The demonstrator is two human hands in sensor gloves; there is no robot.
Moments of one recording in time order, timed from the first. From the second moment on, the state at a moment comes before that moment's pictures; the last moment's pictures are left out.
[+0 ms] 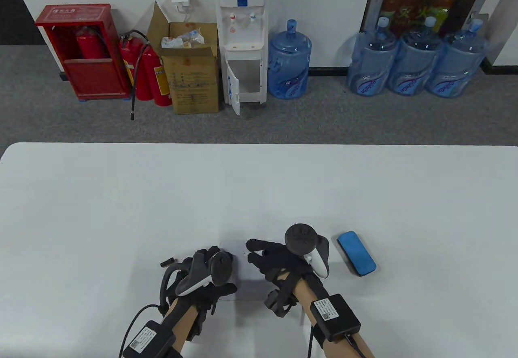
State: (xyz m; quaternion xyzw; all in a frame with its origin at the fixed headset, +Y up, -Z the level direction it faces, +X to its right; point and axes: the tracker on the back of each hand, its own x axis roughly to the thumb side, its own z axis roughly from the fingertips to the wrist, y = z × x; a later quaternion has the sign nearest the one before) left_hand -0.154 -0.781 -0.321 -0.17 -0.11 0.00 0.98; right_hand 0.059 -0.779 -0.361 0.12 0.14 0.87 0.47
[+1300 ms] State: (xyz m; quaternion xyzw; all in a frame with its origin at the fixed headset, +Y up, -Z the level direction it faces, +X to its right) left_hand -0.154 -0.781 -0.321 -0.17 -0.11 0.00 0.98; right_hand 0.095 -0.776 -0.344 0.10 0.12 0.88 0.46
